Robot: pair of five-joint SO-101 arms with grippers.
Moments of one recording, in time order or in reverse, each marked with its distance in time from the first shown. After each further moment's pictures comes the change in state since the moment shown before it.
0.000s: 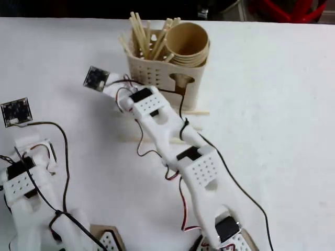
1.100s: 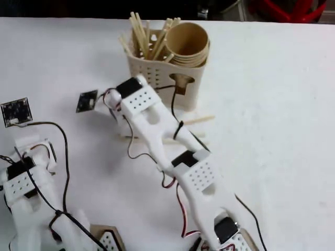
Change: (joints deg) left arm 0.0 0.0 0.0 0.0 0.0; right arm -4.7 -2.8 -16.9 54.4 7.2
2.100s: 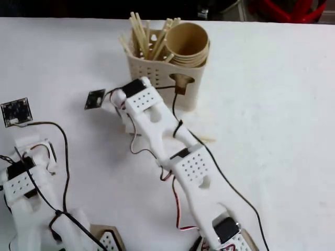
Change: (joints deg) left arm 0.0 0.0 0.0 0.0 0.0; right arm 1.4 13.2 -5.9 -4.6 0.2
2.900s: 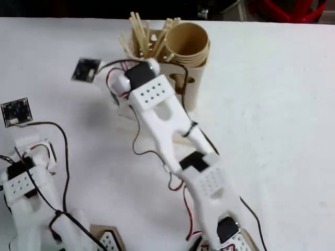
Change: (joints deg) left arm 0.0 0.0 0.0 0.0 0.0; right arm -0.4 -23.2 -5.4 7.0 -10.6
